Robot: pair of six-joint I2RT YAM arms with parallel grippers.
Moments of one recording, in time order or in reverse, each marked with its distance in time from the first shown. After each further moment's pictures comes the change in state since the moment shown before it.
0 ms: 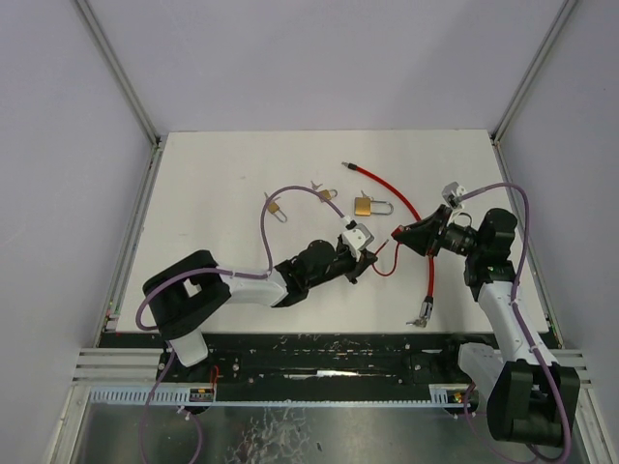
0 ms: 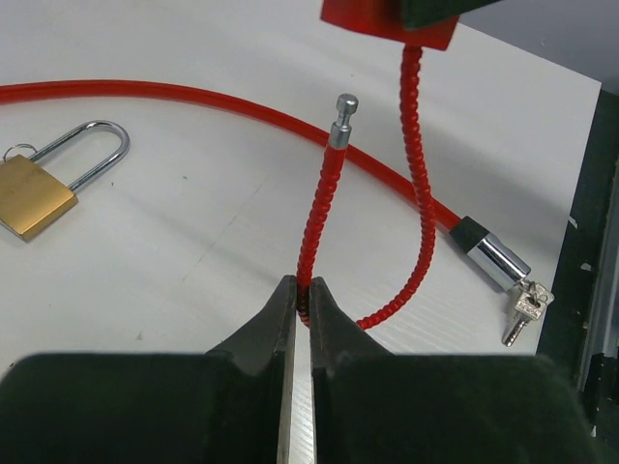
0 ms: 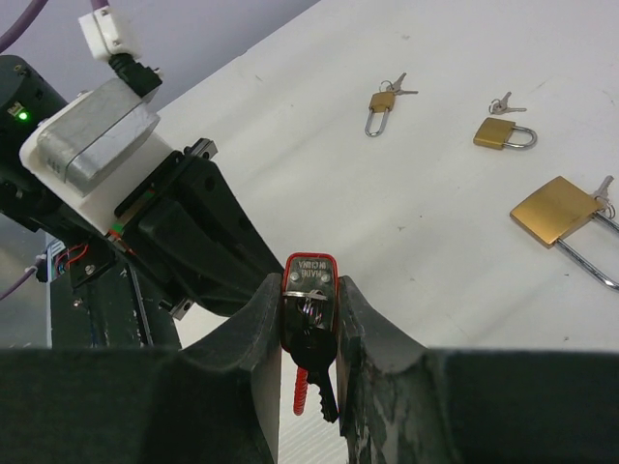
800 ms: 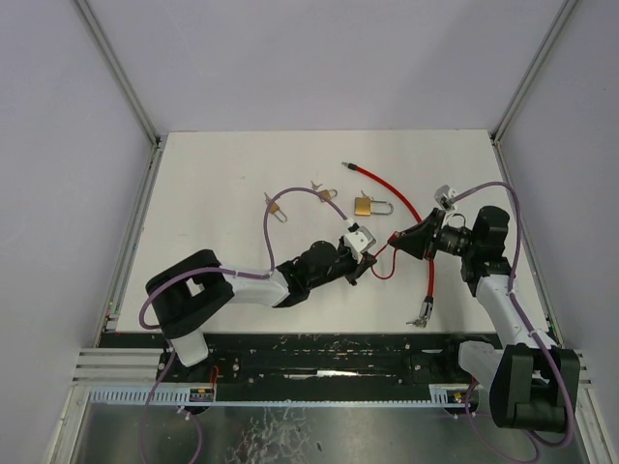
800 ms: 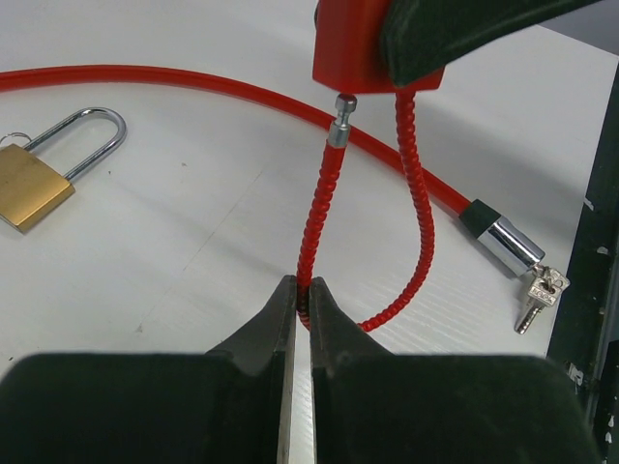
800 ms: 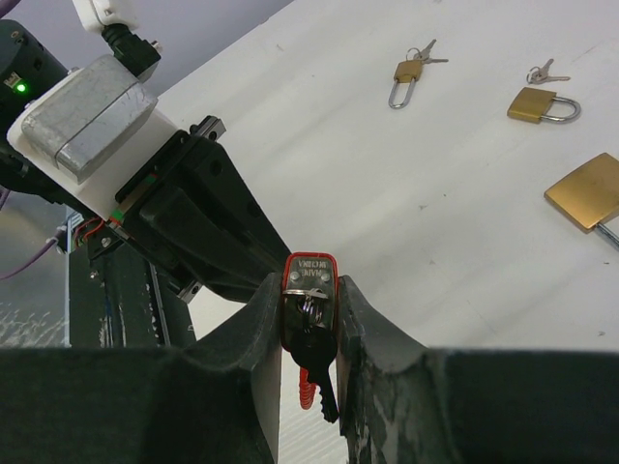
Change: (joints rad) left arm -0.011 0.016 0.002 -0.013 0.000 0.035; right arm 0.011 0.077 0.000 -0.030 -0.055 -0.067
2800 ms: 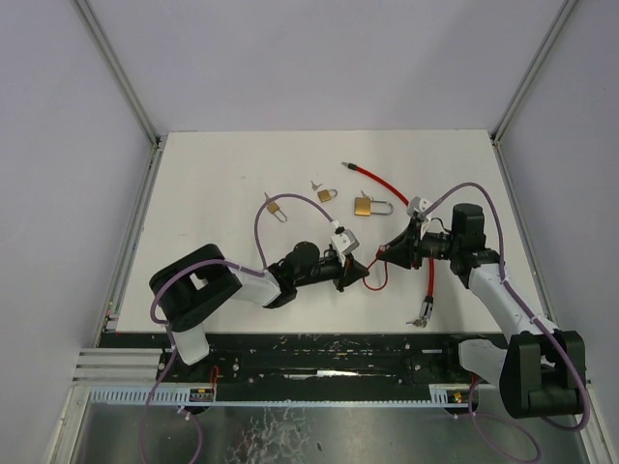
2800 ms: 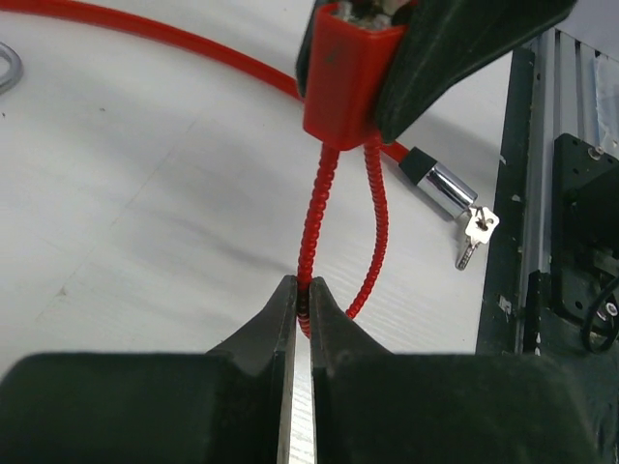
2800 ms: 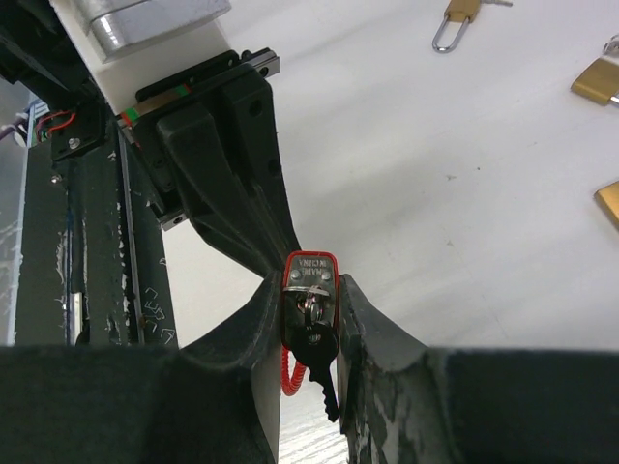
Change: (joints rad) left arm 0.091 0.040 -0.124 0.174 0.275 -0.130; right arm 0.155 0.106 0.067 -0.316 0.048 -0.440
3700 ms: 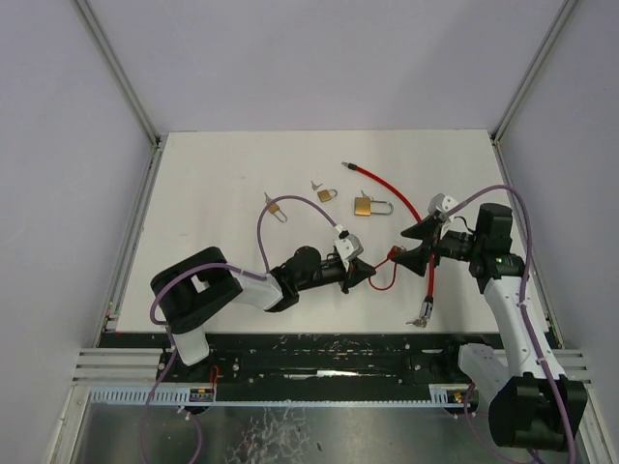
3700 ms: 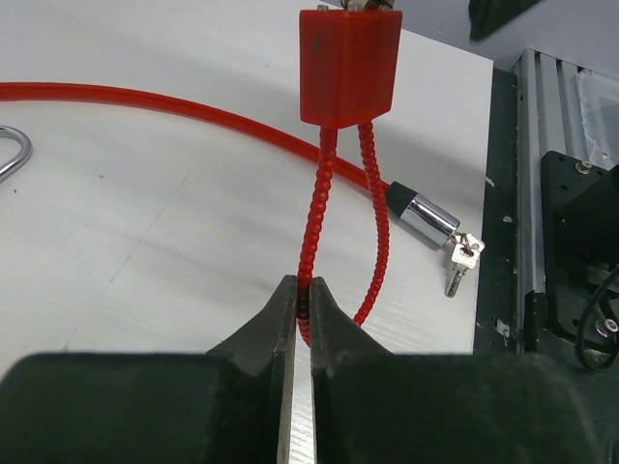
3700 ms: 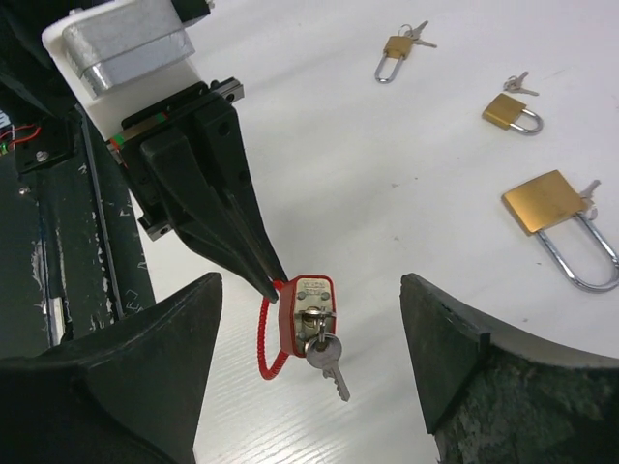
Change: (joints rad) left arm -0.045 -0.001 0.000 0.099 -0.055 0.068; right arm -0.136 -0.203 0.088 -0.277 -0.013 -0.137
